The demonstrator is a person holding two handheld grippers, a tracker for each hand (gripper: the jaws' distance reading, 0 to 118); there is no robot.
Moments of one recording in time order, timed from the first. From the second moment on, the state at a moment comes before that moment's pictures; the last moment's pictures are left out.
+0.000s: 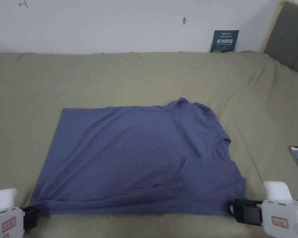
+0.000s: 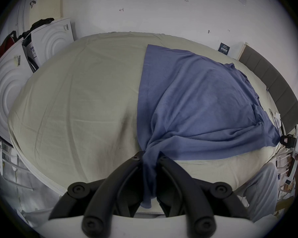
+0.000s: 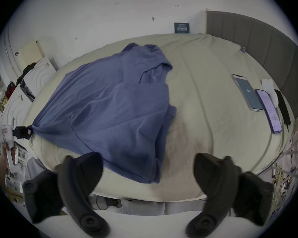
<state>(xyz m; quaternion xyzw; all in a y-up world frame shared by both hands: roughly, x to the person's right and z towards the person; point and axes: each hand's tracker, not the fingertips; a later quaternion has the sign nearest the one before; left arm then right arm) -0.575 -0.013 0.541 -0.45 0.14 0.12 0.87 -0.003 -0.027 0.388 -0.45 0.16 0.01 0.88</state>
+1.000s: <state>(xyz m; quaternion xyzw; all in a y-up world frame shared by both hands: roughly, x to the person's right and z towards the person) -0.612 0.050 0.420 -0.42 0.12 0.09 0.90 -0.047 0.078 0.287 -0.38 0.18 0.05 0.91</state>
